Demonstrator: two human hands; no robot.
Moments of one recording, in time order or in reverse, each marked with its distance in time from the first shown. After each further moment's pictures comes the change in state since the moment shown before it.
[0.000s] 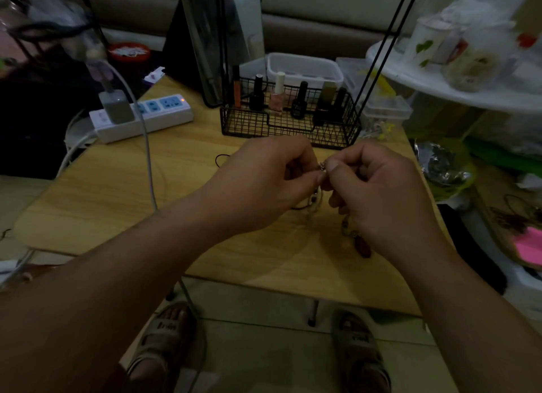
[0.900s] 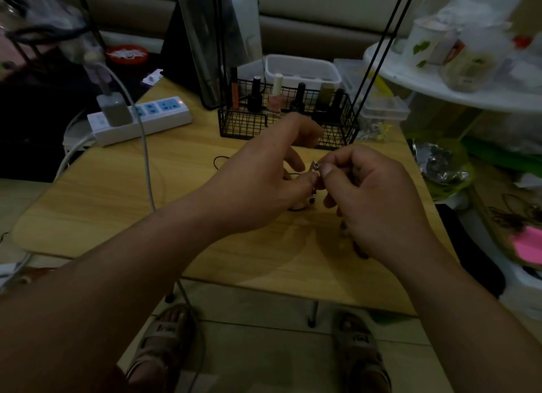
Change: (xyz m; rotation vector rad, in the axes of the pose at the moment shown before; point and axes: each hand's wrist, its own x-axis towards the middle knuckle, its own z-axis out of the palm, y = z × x) left_hand 0.004 0.000 -0.001 -0.056 0.002 -0.016; right_hand -0.001 0.001 0.004 -0.033 -0.036 -0.028
